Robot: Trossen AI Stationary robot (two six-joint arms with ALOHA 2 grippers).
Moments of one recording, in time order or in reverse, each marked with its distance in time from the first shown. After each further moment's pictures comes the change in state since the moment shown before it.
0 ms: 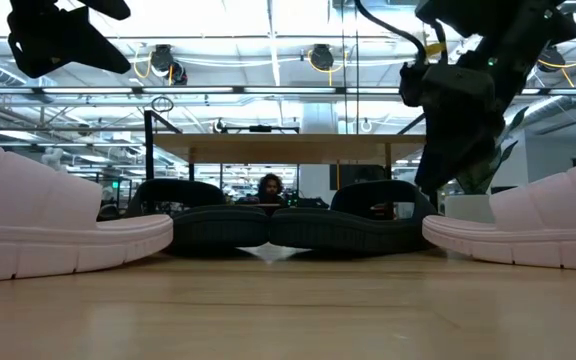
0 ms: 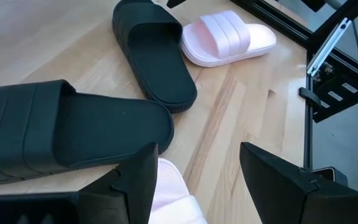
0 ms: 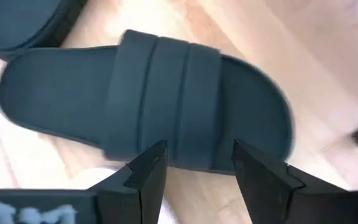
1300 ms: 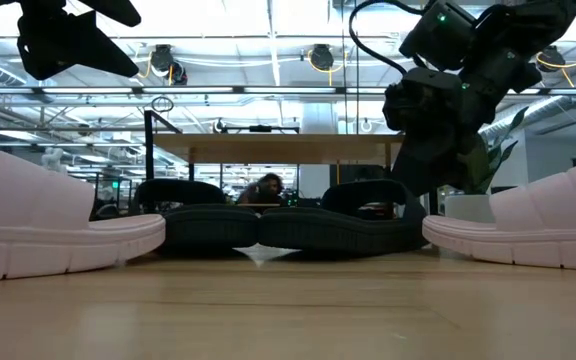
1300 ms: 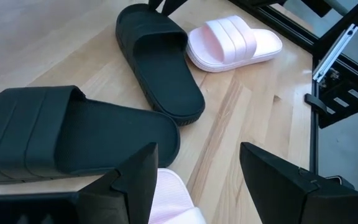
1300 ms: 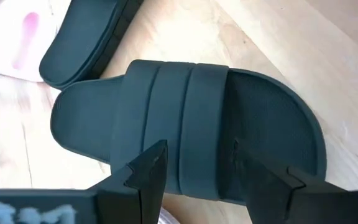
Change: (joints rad) left arm 0.019 0.000 0.000 0.000 -0.003 0.002; right arm -0.221 0.000 -0.129 0.340 -0.350 -0.074
